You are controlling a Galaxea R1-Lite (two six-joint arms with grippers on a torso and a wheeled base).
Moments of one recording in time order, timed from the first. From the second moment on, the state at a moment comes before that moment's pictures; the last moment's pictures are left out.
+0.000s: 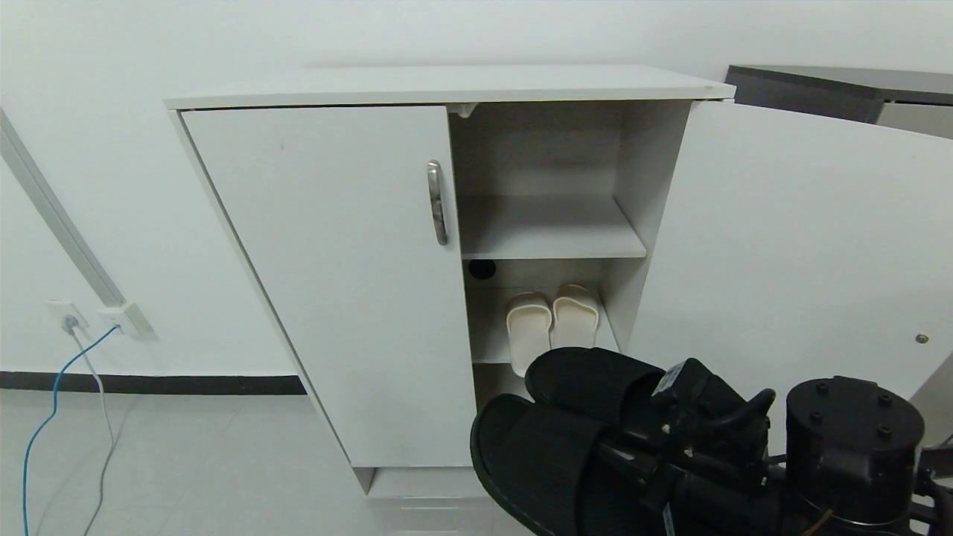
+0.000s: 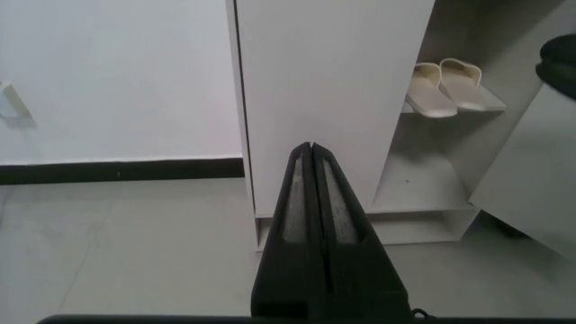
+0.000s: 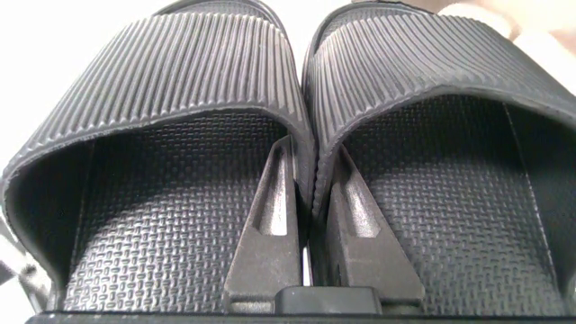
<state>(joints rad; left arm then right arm) 0.00 0.00 0.00 0.00 -0.01 -0.01 0.85 1.64 -0.39 -1.01 -0.04 -0.08</state>
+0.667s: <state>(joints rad) 0.00 0.00 0.00 0.00 -0.01 -0.01 0.97 1.84 -0.73 -0.86 -0.57 0.11</state>
